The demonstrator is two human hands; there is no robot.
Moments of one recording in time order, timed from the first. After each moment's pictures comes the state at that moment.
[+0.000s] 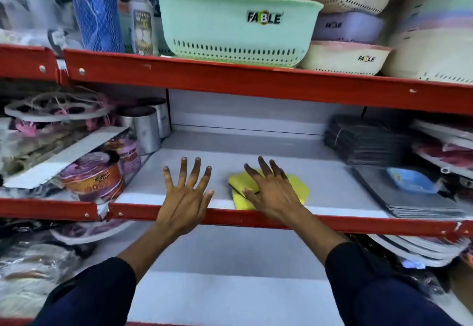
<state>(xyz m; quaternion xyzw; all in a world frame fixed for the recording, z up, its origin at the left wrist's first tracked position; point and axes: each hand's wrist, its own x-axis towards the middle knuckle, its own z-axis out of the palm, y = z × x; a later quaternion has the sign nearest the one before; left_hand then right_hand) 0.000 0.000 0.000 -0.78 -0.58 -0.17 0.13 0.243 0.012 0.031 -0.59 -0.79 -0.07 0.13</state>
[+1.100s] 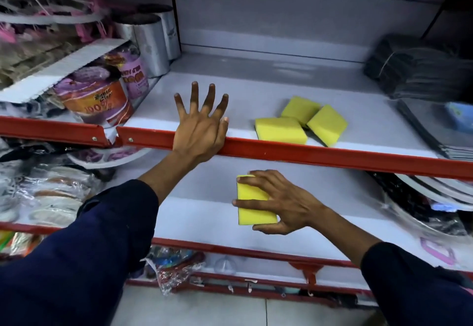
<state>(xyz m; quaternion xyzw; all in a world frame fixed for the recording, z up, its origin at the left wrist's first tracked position) -0.008 0.026 -0.030 -0.77 -0.59 -0.18 0.14 0.247 -0.045 -0.102 -0.21 -0.97 -0.07 0.11</state>
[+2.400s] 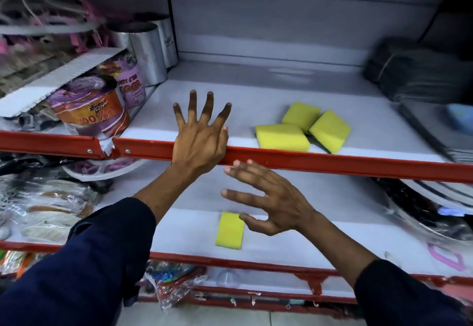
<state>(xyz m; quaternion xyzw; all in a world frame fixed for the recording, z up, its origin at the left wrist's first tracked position) -0.005 0.027 -0.031 -0.77 -0.59 -0.21 0.14 0.210 -0.038 -0.082 -0.17 -0.93 -0.08 0.31</state>
